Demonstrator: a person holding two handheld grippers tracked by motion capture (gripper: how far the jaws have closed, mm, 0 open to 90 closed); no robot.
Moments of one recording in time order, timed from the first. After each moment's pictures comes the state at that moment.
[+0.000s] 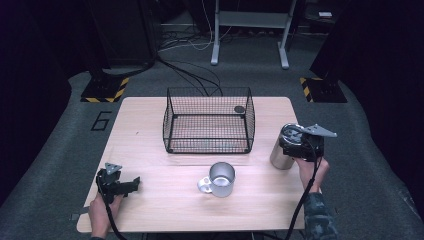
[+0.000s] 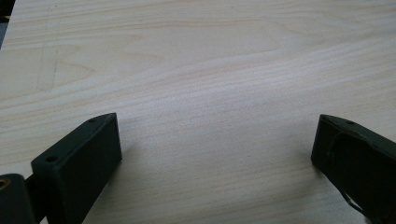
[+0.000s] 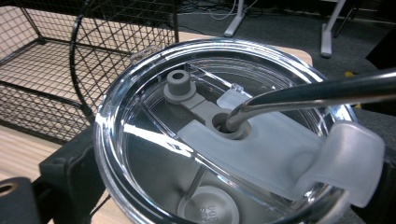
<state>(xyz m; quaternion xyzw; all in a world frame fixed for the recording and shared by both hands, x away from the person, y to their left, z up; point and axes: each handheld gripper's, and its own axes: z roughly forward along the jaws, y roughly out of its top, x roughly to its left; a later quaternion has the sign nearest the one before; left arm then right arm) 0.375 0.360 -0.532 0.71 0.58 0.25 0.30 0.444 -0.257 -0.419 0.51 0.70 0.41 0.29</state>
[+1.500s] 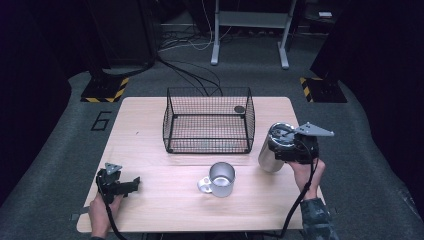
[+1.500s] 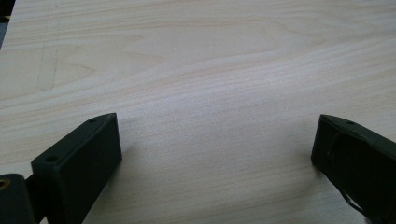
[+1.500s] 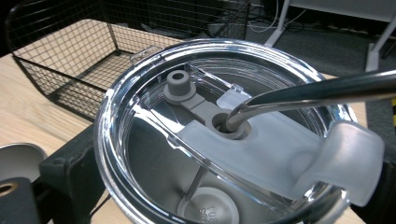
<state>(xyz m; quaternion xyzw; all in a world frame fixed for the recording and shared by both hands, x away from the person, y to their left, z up) 0.375 0.360 -0.532 0.71 0.58 0.25 0.30 0.410 -0.216 -0.374 0.45 0.73 0.44 0.26</state>
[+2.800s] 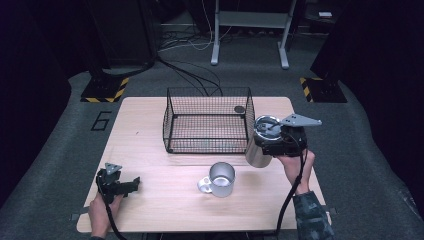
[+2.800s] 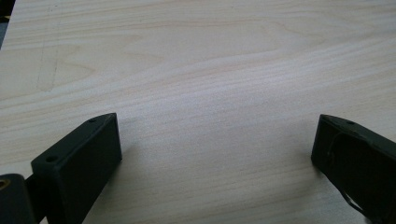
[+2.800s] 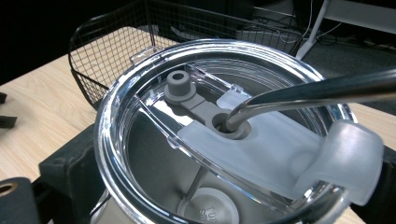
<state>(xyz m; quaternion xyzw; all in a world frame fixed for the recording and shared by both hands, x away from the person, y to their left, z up) 0.375 0.360 -0.532 0.71 0.58 0.25 0.30 0.413 -0.176 -0.339 0.40 0.76 0.46 0.24</state>
